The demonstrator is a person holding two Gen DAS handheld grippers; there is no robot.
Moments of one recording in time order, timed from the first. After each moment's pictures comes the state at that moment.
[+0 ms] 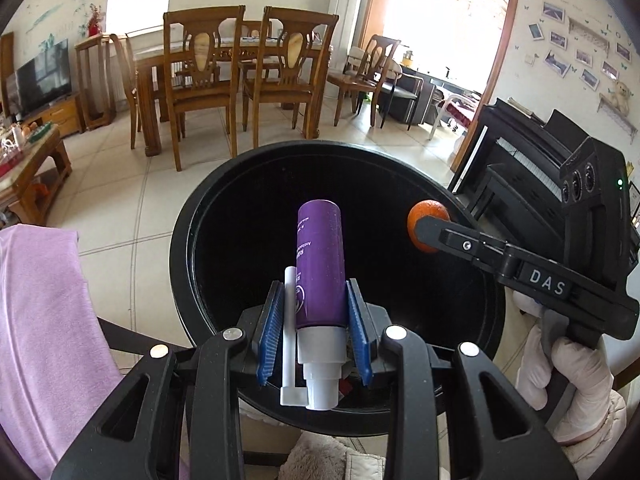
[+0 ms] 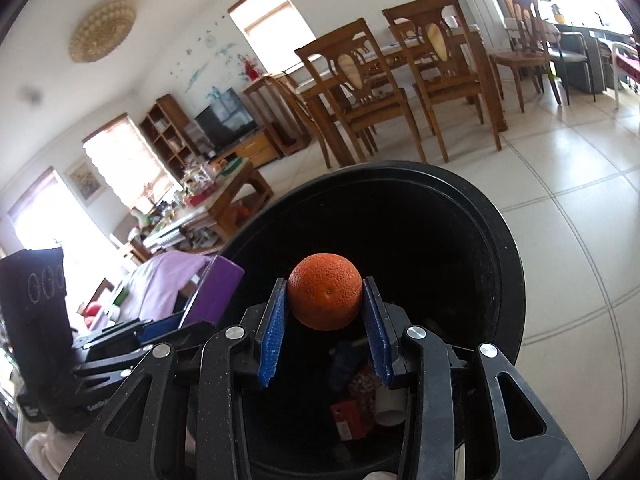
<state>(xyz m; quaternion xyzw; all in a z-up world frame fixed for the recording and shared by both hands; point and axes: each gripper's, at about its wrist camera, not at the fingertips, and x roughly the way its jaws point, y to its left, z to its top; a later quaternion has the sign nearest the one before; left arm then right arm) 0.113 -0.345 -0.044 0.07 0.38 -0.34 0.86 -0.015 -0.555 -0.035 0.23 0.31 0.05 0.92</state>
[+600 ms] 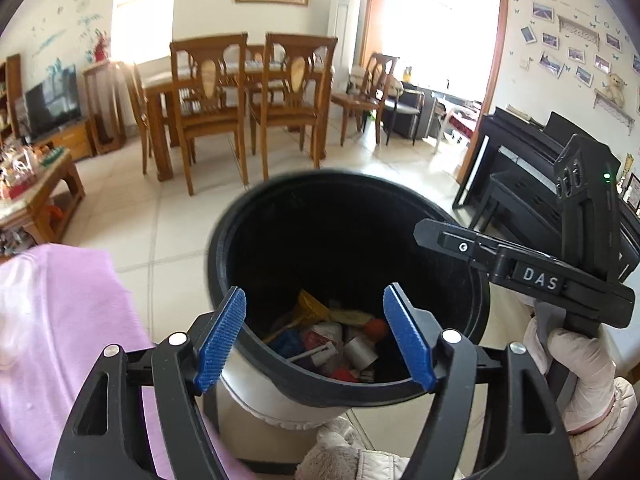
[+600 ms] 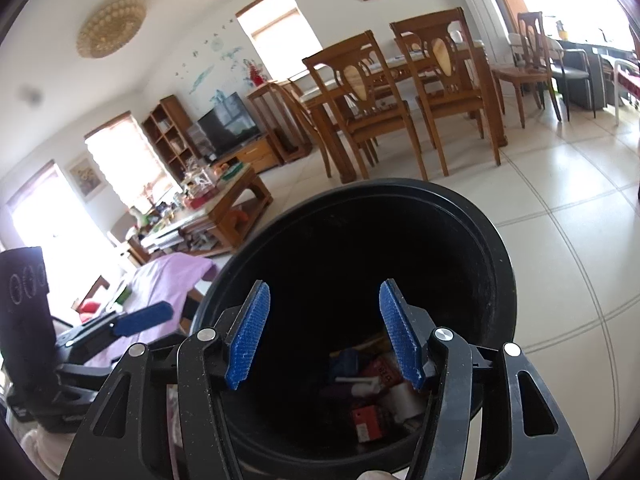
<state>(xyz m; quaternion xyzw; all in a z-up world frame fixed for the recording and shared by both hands) 0.090 -0.320 -0.012 0.08 0.33 -0.33 0.88 -0.024 -0.533 -0.014 0.21 0.29 0.05 0.93</state>
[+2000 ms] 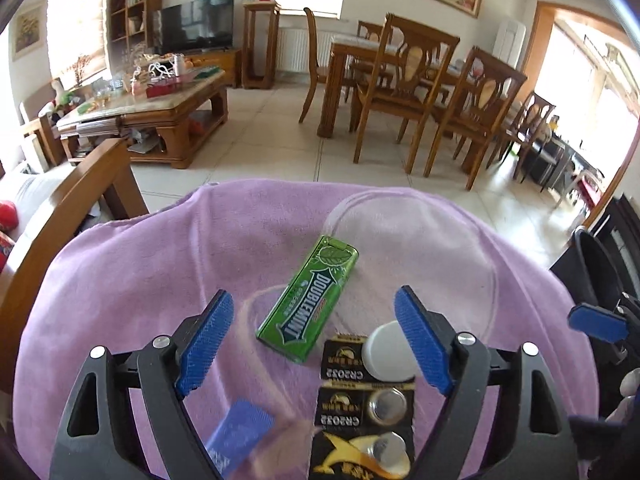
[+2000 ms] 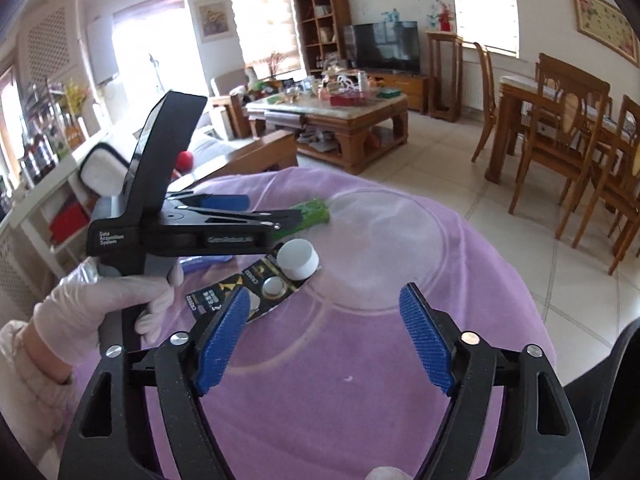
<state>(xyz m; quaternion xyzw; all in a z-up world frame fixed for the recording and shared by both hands) 0.252 0.027 -0.027 0.00 0.41 -0.10 0.91 0.128 -0.068 0.016 -0.05 0.38 0.27 0.88</state>
